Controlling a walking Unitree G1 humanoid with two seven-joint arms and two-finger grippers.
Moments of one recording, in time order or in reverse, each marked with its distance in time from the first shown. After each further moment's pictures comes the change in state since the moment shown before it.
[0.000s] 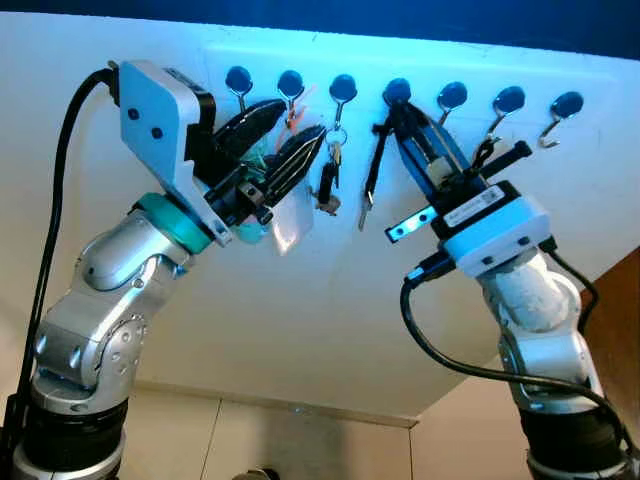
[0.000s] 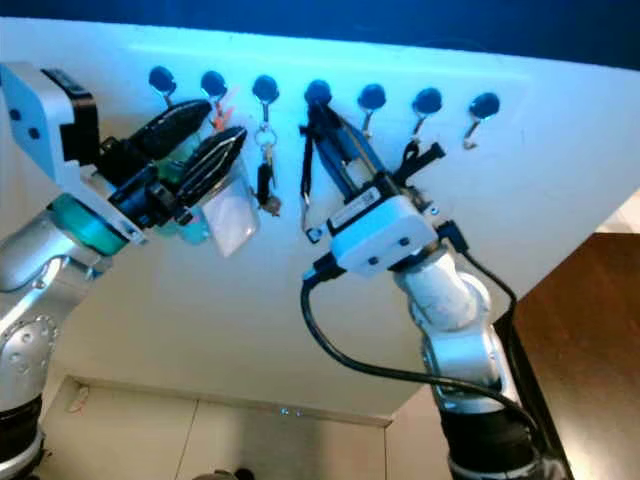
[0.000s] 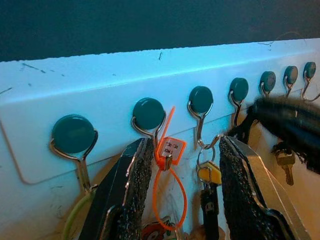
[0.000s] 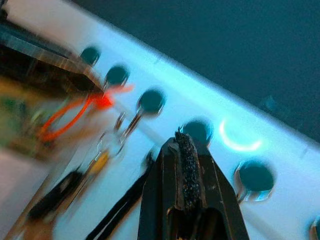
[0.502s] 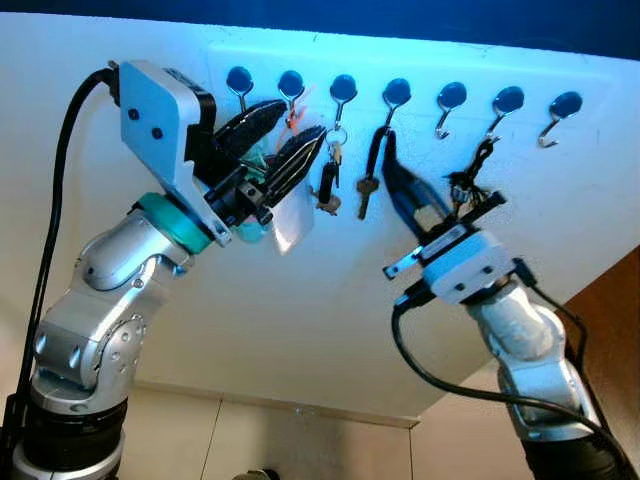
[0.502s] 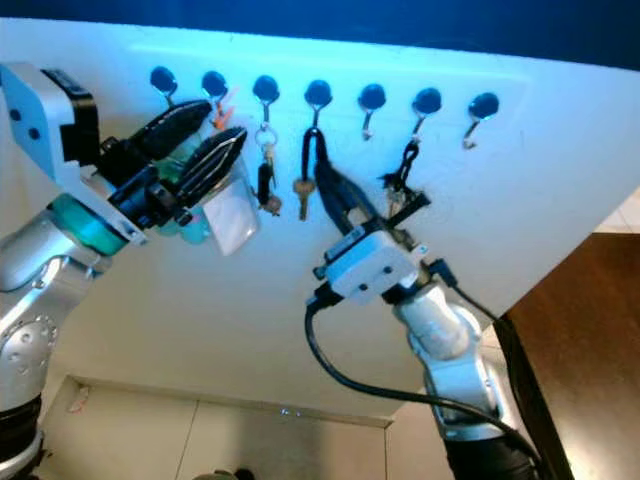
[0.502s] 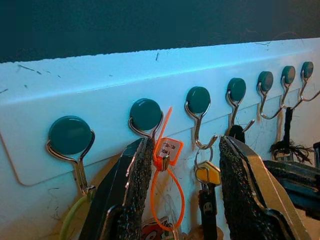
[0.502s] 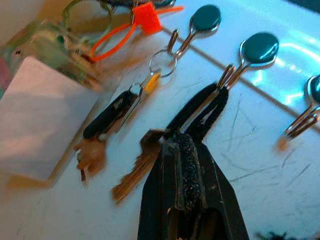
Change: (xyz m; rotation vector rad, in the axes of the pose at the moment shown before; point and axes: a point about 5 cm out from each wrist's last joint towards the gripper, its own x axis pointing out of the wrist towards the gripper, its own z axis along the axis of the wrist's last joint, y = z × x) left arm 0.000 0.000 0.000 0.001 0.001 -0.002; right arm -0.024 0.022 -0.024 0.027 0.142 0.080
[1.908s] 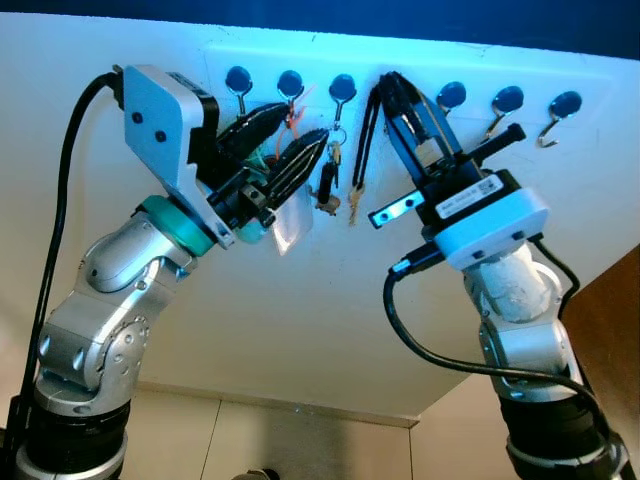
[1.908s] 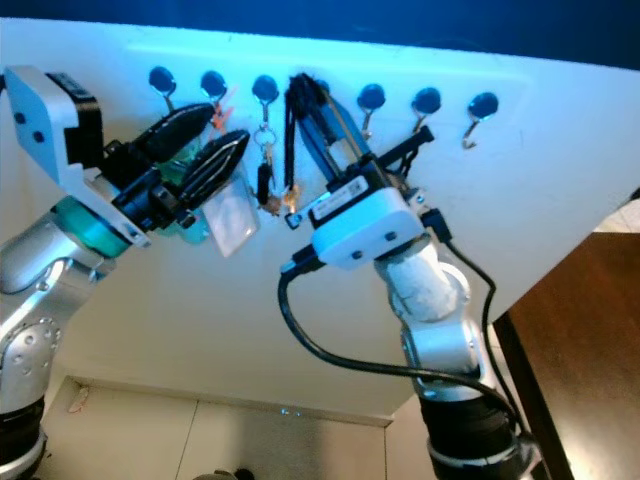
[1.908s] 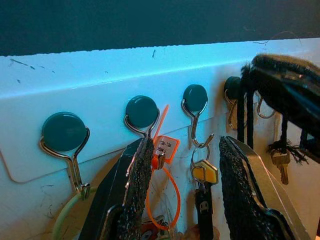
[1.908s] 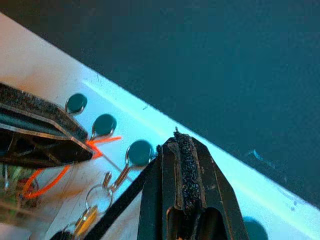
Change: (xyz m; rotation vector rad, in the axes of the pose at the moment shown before) left arm 0.000 -0.002 -0.002 -0.011 0.001 -0.002; right arm 0.040 -0.022 0.047 -0.021 -0.254 -0.139
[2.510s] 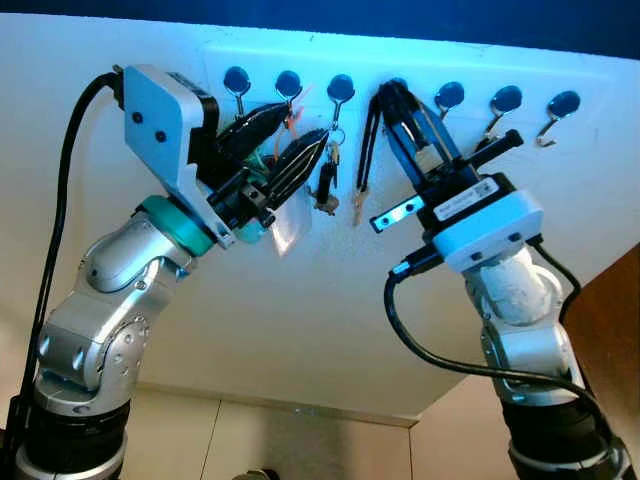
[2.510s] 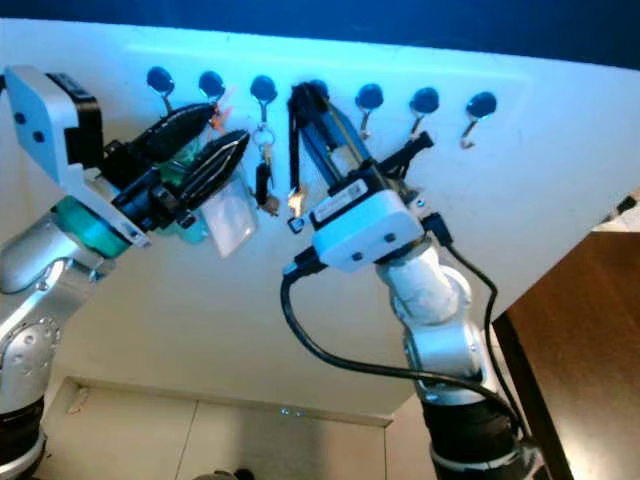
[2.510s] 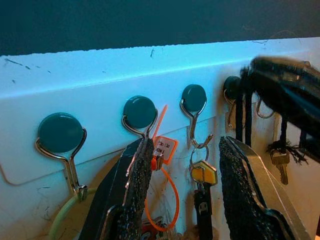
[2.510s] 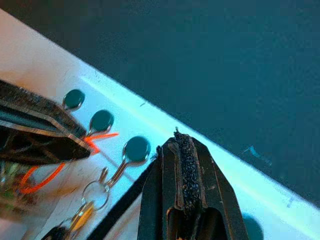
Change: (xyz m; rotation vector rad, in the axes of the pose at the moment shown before) left arm 0.000 0.000 0.000 0.001 0.001 0.000; right arm 0.003 -0.002 0.001 -0.013 -0.005 0.001
